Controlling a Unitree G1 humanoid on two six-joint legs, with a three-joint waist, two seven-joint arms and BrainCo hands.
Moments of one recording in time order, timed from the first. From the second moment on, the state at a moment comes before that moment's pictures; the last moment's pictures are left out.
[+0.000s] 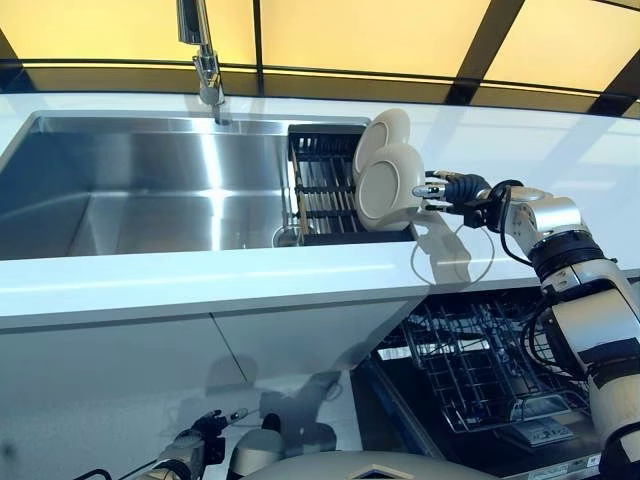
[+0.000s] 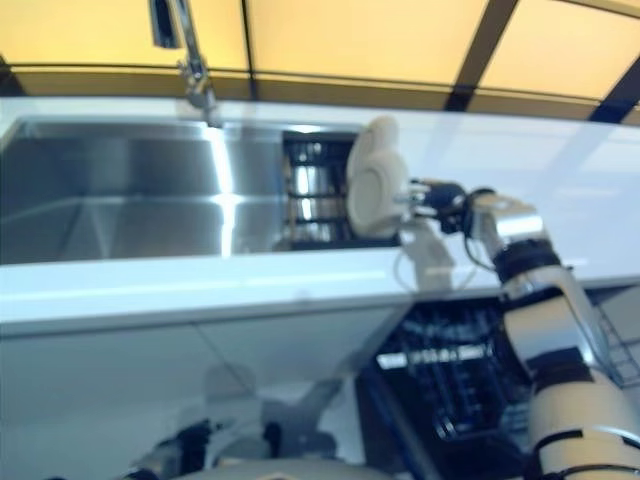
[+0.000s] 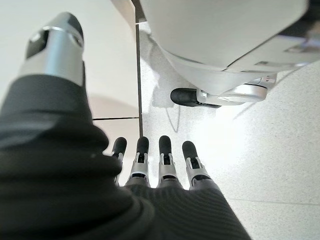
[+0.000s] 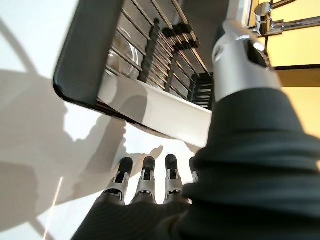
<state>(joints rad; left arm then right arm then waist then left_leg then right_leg) -0.04 0.29 -0.26 1.27 -0.39 0.01 -0.04 -0.98 -0.62 0.42 0.93 0.56 0.47 0.39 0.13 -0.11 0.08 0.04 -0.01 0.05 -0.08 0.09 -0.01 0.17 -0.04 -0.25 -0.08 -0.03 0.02</state>
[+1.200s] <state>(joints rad) -0.03 0.27 -0.26 1.28 -0.43 -0.02 0.00 -1.16 -0.48 0.49 1.03 0.43 0.58 0.38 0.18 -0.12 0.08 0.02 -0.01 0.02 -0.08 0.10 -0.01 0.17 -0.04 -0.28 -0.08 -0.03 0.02</state>
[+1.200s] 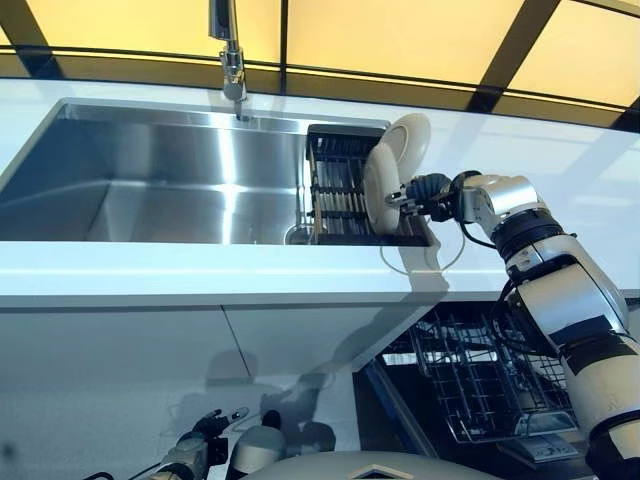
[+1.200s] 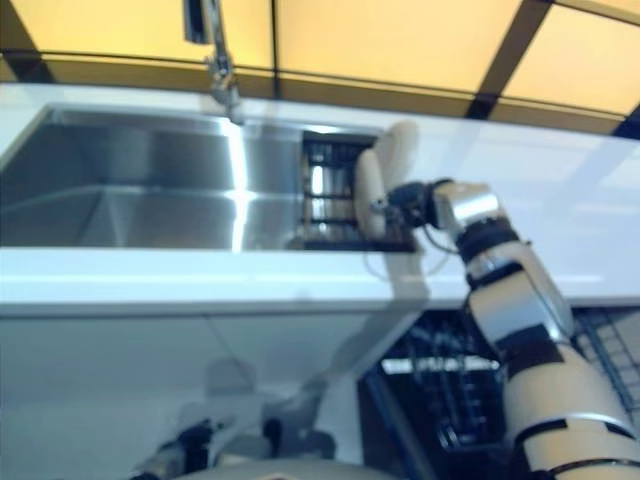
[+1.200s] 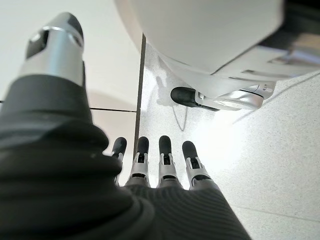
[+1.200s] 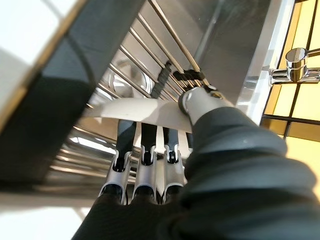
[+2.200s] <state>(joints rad) -0.05 0.27 -0.26 1.27 -0.43 -0.03 0.01 -1.19 -0.55 0.53 0.99 0.42 0.50 0.39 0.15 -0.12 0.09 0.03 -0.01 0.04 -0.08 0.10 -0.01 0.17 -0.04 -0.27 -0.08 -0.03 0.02</state>
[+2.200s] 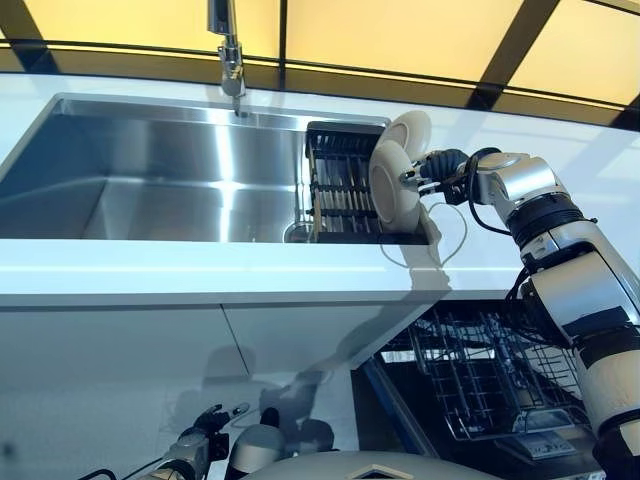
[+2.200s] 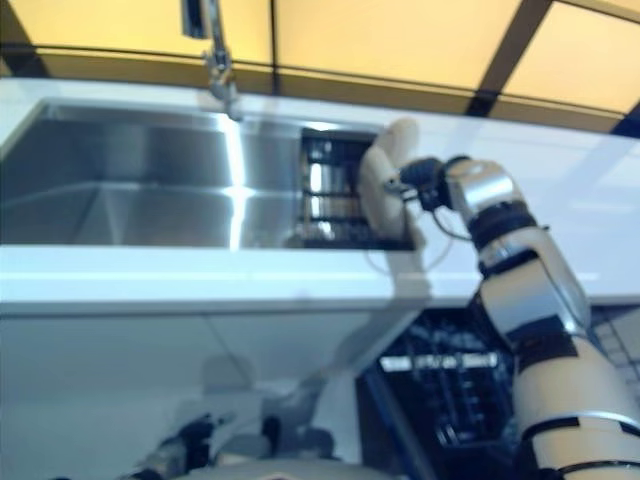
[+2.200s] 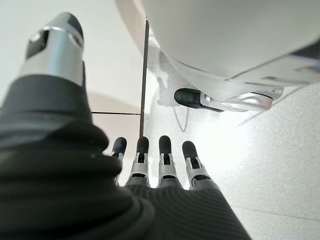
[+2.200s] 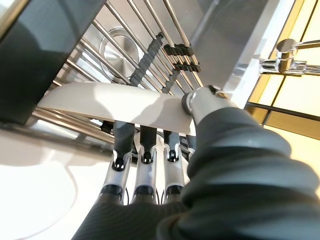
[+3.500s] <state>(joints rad) -0.04 0.28 -0.25 1.26 -0.43 -0.02 0.01 -1.03 -0.99 0.48 0.59 0.78 0.48 0.39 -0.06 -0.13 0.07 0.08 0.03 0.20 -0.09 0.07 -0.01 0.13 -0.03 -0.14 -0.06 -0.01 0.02</state>
